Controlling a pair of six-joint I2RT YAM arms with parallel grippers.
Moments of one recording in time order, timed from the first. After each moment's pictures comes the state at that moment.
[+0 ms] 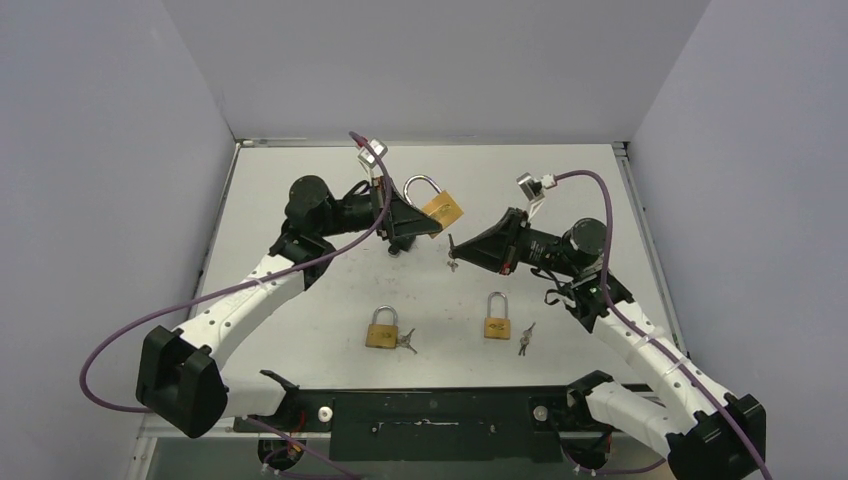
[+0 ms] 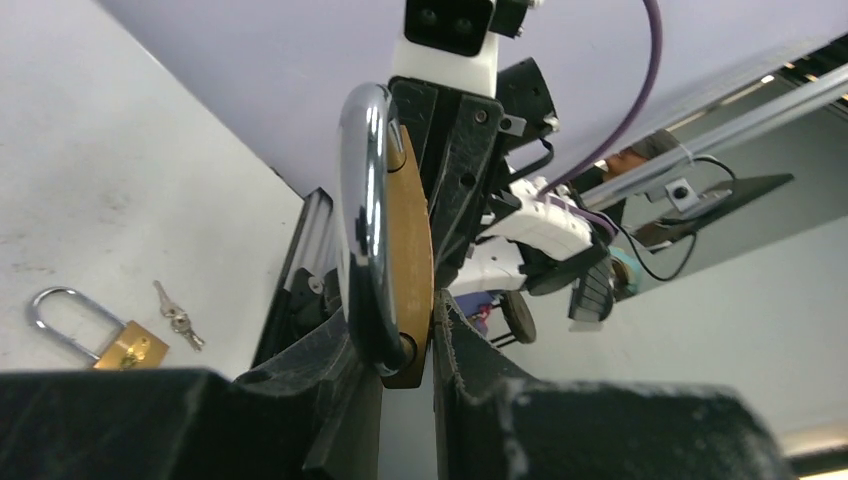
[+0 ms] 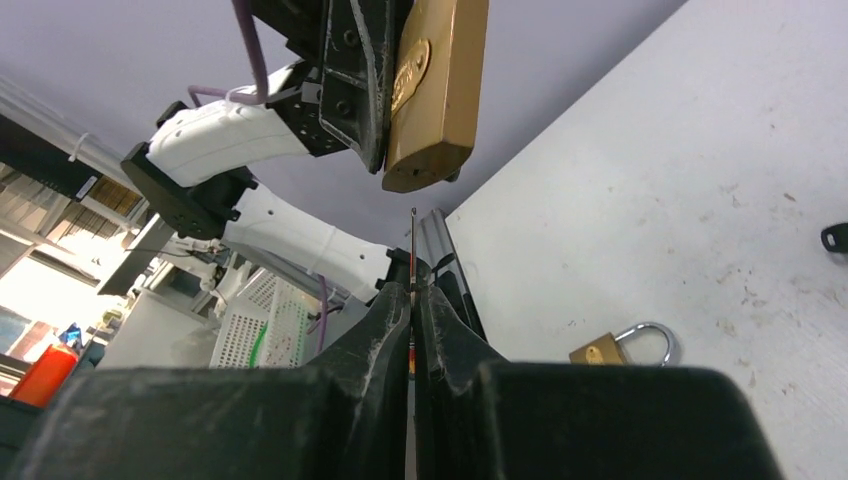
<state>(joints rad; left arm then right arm) -0.53 1.29 1.00 0.48 0.88 -1.14 0.45 0.96 0.71 0.38 -0.85 0.88</state>
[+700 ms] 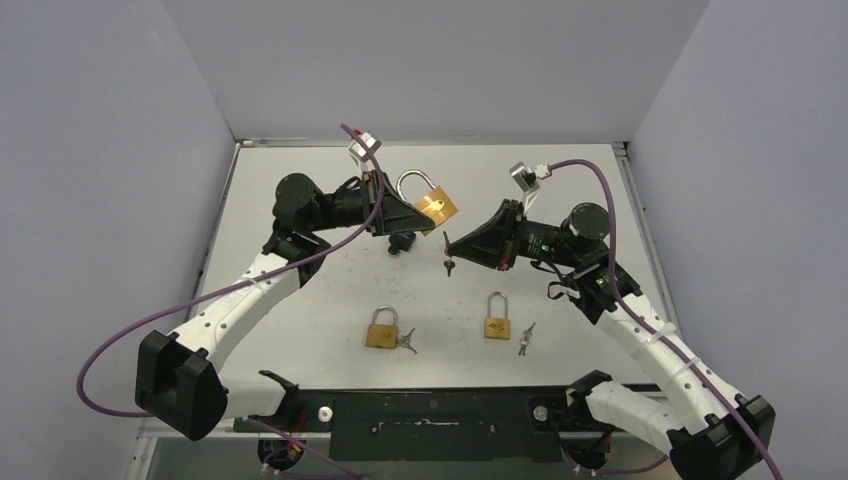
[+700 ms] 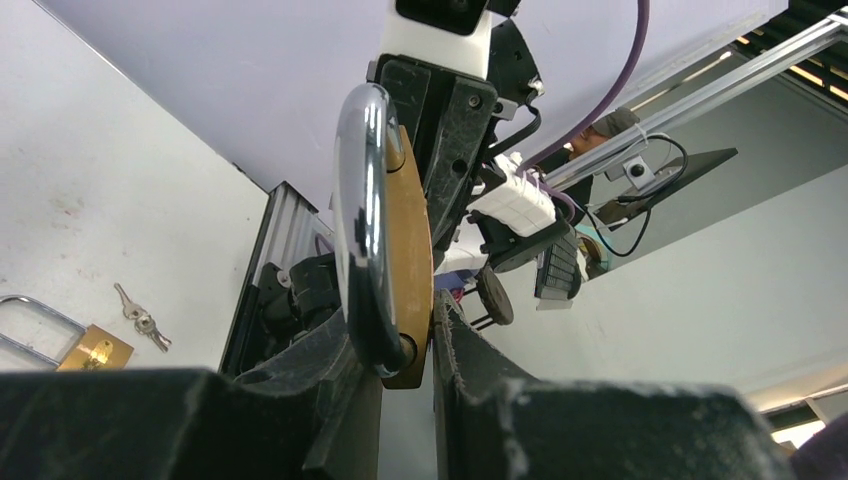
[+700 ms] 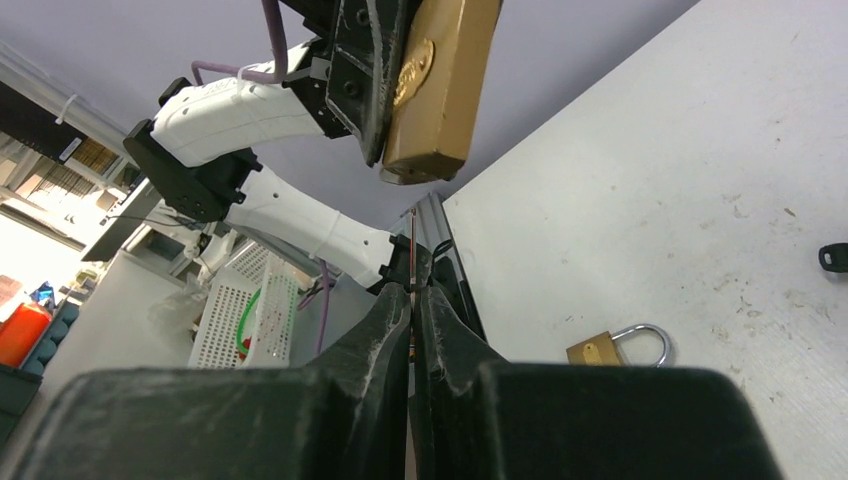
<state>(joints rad) -0.49 1.28 1.02 0.59 0.99 -1.28 0.49 0.98 0.89 0.21 -0.87 0.78</state>
